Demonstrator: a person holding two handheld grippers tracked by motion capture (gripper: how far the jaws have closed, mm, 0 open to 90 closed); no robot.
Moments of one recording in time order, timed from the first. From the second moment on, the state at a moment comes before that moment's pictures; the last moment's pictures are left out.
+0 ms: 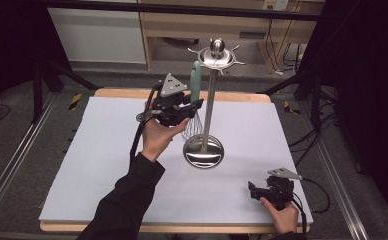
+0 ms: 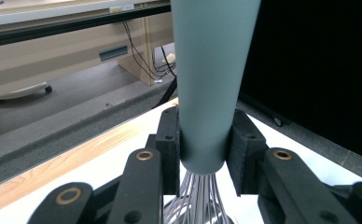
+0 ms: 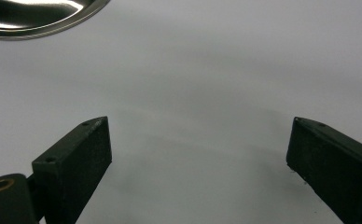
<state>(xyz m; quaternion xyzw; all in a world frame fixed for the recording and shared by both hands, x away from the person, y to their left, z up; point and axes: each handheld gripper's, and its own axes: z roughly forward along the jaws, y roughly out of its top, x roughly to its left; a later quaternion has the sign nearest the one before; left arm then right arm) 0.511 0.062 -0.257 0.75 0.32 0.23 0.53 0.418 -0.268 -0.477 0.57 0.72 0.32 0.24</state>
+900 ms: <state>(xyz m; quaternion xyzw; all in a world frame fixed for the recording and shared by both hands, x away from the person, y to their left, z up) 0.513 0.071 -0.281 0.74 0.32 0.26 0.53 0.418 -0.273 -0.476 0.57 0.72 0.32 0.25</state>
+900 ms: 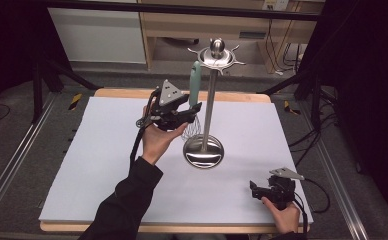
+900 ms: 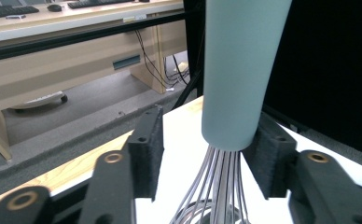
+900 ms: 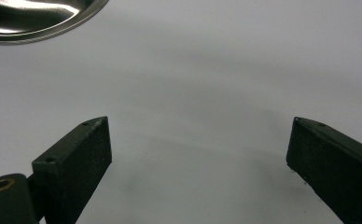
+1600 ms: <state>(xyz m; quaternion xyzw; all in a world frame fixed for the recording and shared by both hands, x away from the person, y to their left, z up) 0.486 0.125 -0.311 0.74 0.32 0.25 0.54 0.415 -0.280 -0.475 0.58 0.71 0.32 0.25</state>
